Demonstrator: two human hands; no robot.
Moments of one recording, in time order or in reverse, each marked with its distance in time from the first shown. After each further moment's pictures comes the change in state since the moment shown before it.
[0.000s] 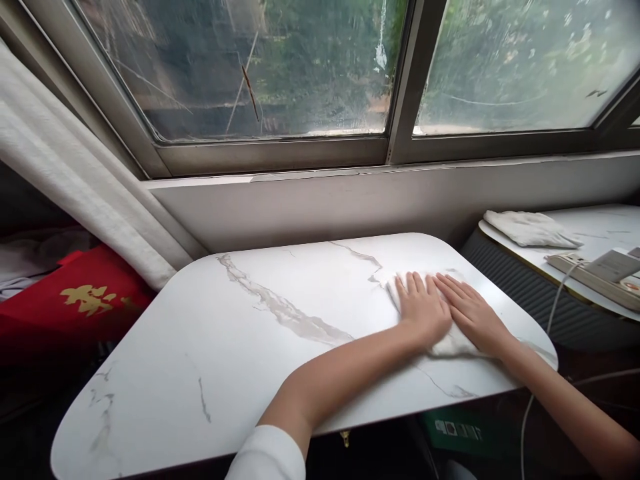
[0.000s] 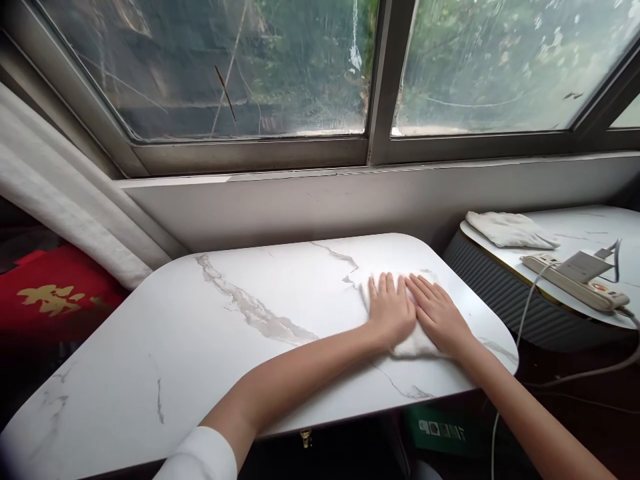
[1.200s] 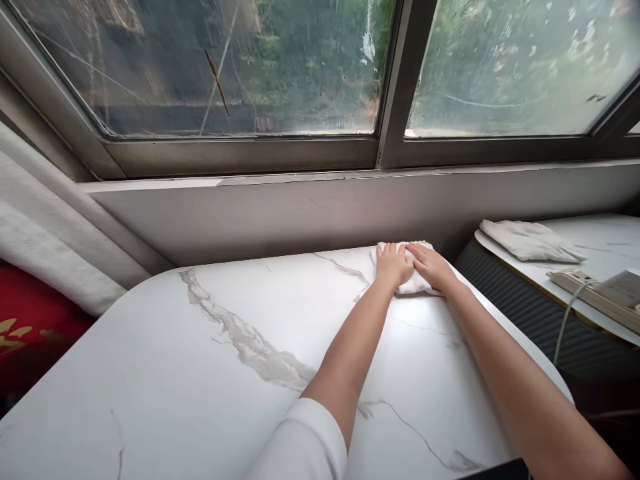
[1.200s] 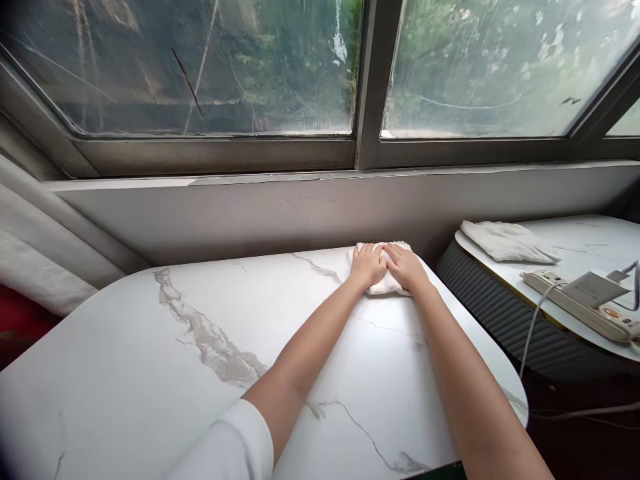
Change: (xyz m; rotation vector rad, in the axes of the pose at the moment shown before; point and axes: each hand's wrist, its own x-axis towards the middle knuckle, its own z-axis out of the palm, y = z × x) left_hand 0.163 -0.058 0.009 0.024 0.057 -0.034; right_hand 0.159 0.076 0.047 0.031 0.008 0.096
